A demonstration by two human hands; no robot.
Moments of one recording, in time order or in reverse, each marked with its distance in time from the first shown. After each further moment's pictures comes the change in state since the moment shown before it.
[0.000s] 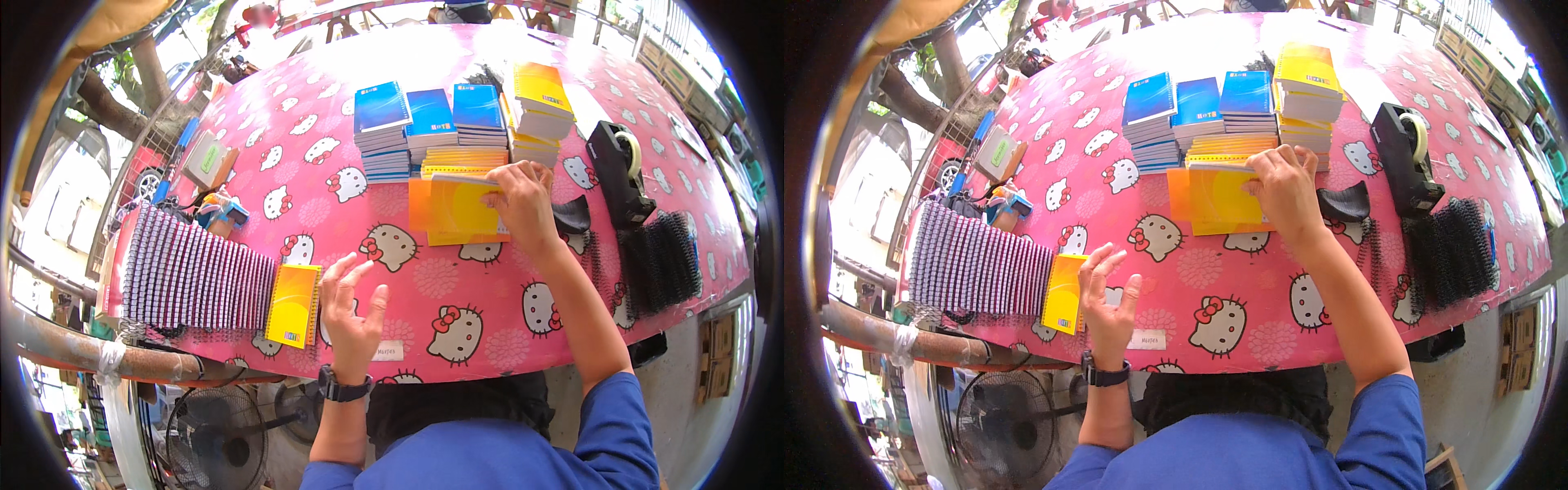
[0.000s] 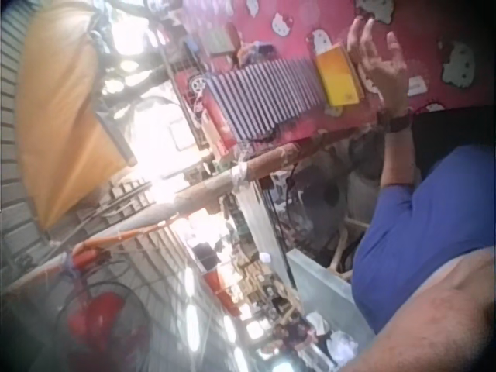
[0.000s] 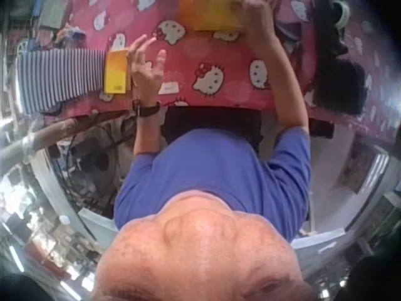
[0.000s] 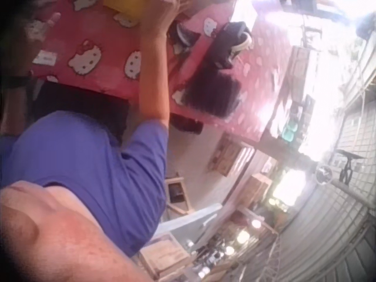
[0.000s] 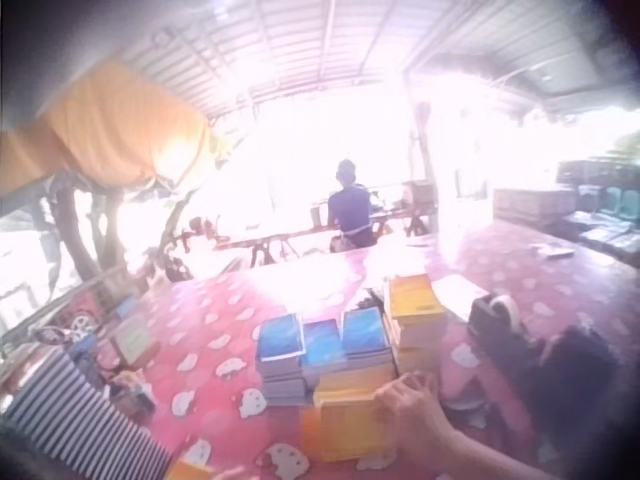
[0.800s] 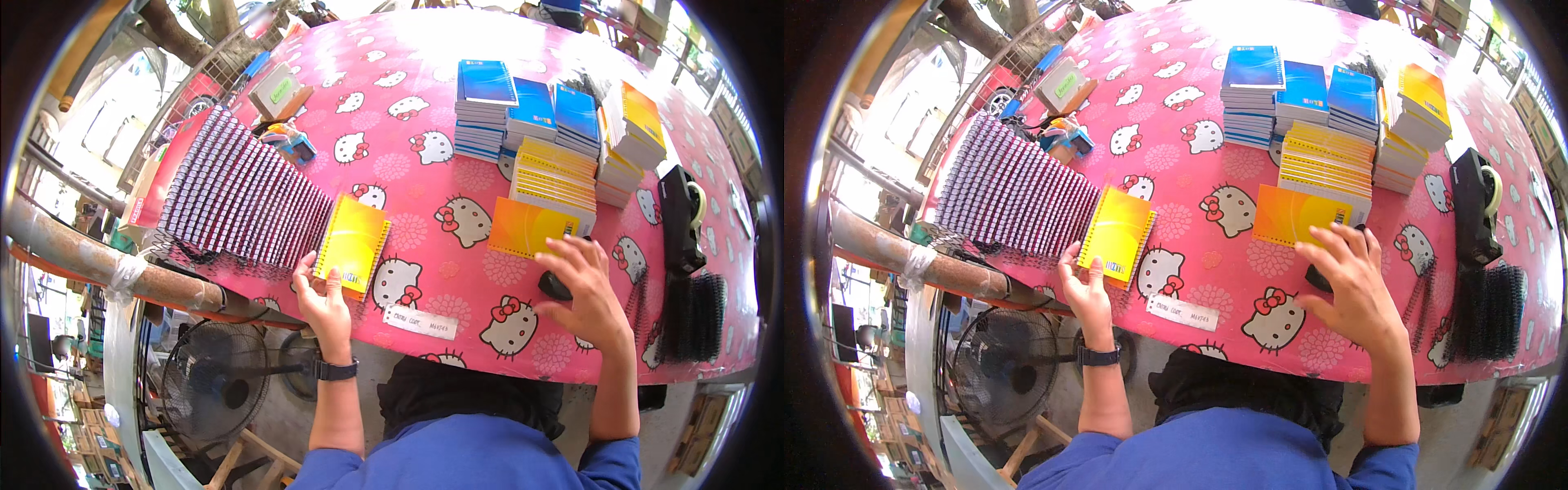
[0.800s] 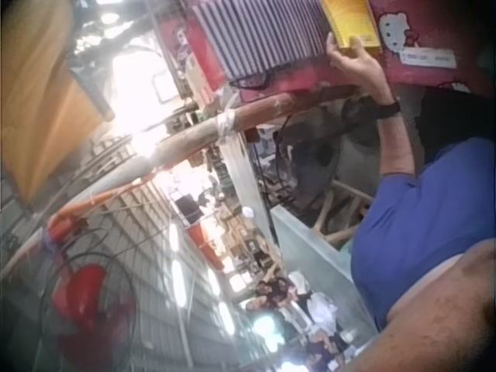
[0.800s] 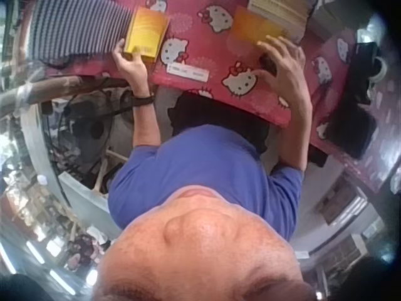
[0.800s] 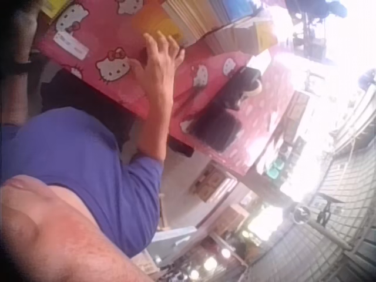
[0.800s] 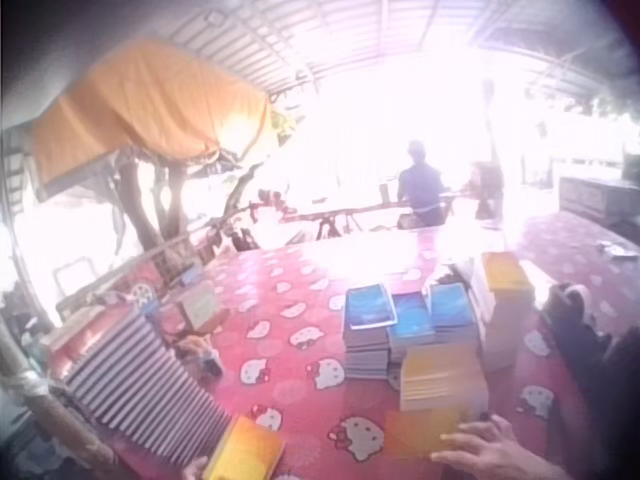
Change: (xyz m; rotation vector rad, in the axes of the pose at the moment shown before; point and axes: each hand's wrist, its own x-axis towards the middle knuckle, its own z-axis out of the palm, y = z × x) left_hand -0.048 -0.074 -0.074 0.105 0.437 -0.392; right_hand -0.041 -0.068 -0.071 0.292 -0.510 -0.136
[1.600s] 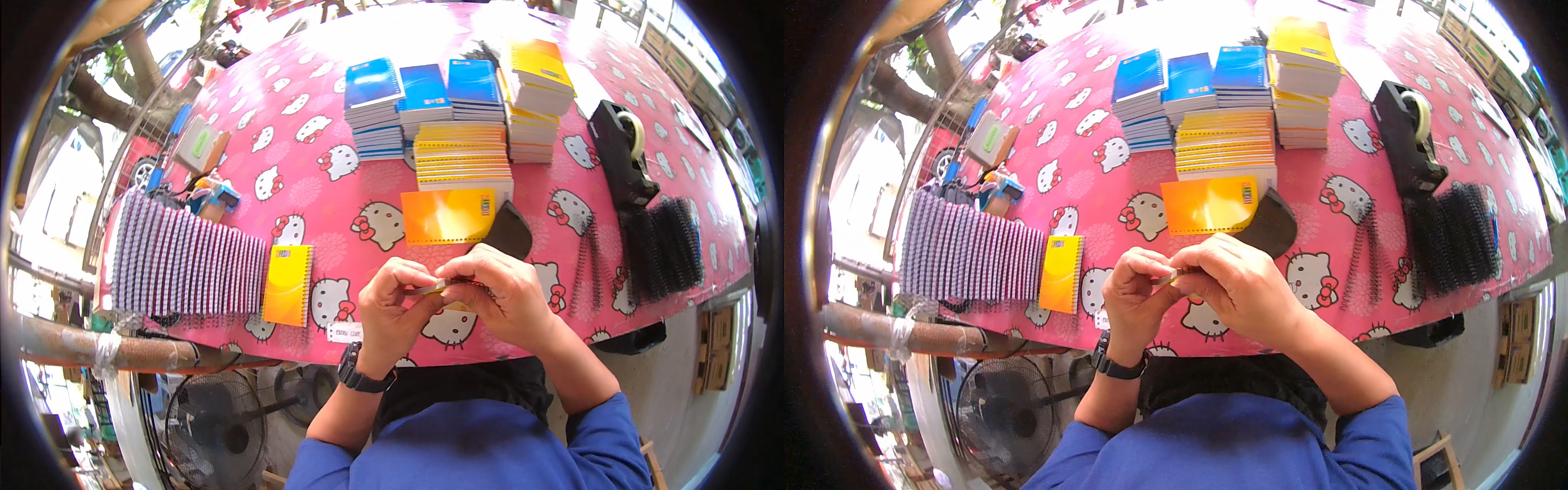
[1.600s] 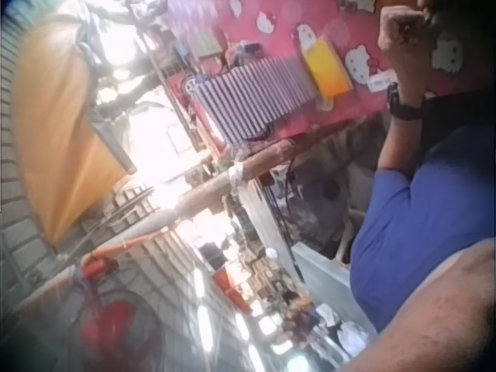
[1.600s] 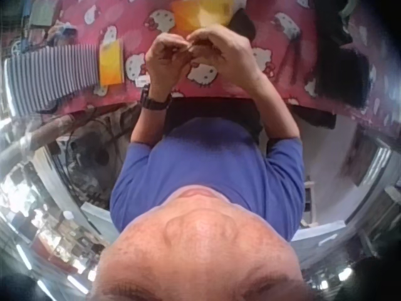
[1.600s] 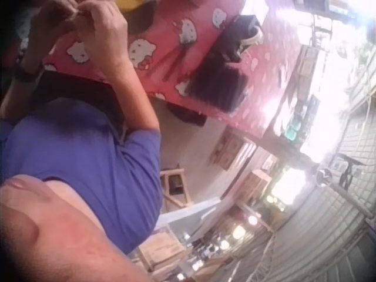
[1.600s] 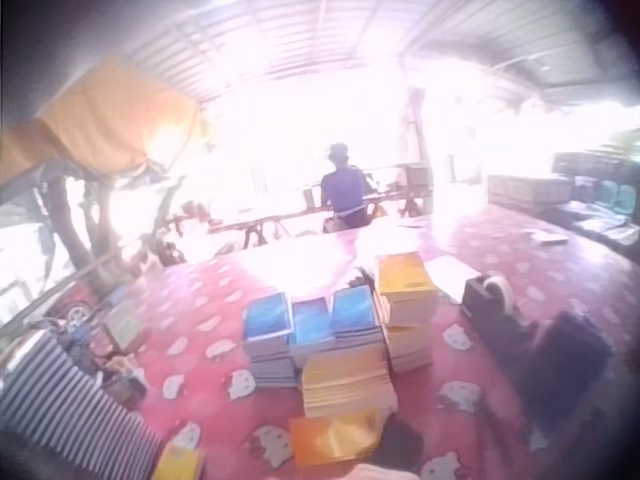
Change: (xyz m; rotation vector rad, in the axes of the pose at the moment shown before) left_hand -0.052 0.119 0.087 -0.914 -0.796 0.069; right_hand -0.001 -0.029 0.008 0.715 0.351 -0.033
